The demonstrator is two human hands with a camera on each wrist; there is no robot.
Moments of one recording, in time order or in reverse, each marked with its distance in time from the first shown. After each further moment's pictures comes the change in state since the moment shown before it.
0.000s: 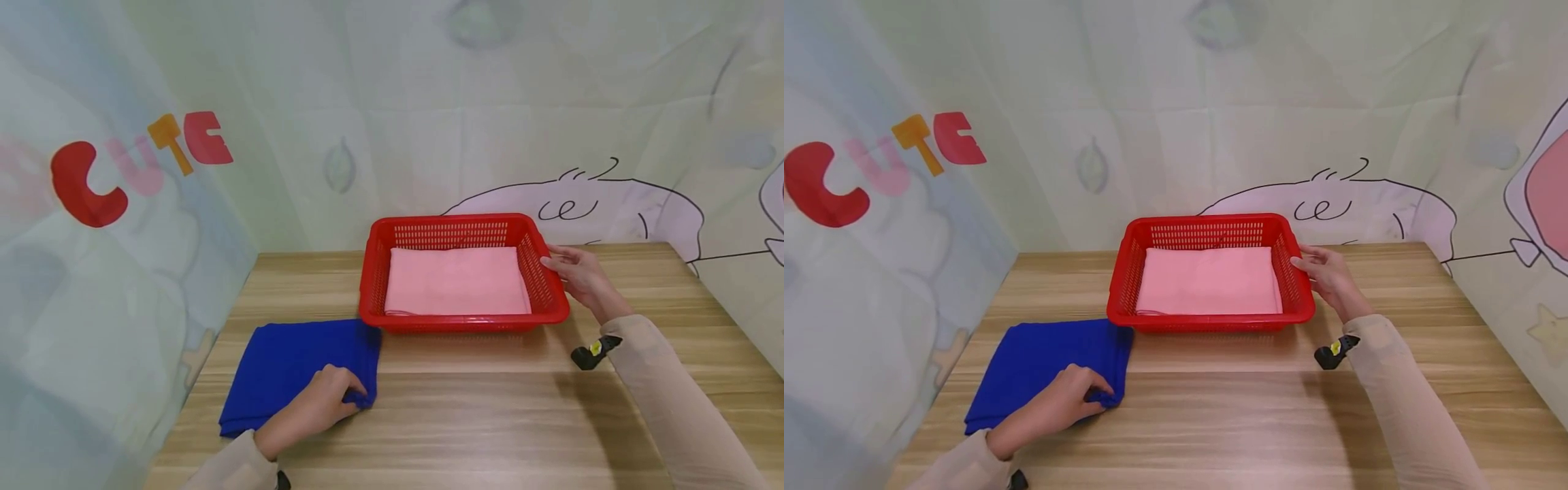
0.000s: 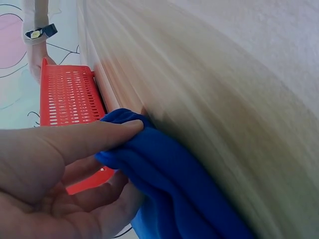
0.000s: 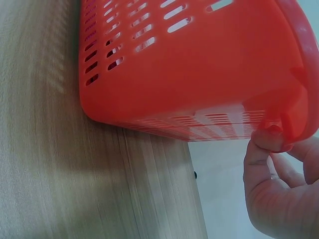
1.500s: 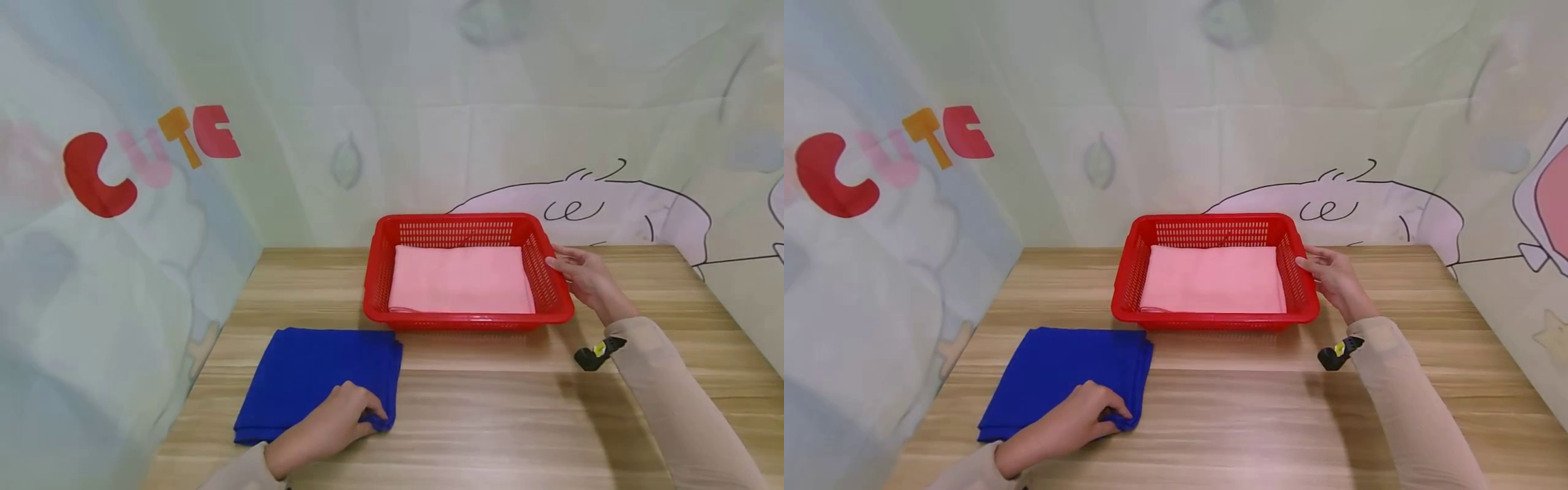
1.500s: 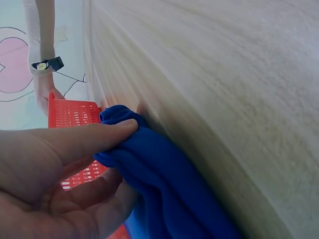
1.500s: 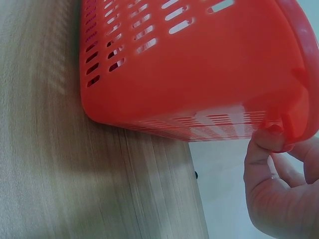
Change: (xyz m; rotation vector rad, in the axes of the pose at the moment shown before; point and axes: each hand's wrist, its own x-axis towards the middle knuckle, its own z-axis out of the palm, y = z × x) left_hand -0.015 0.022 0.020 -0.023 -0.053 0.096; right_hand -0.002 -0.003 -0.001 0.030 -0.037 0.020
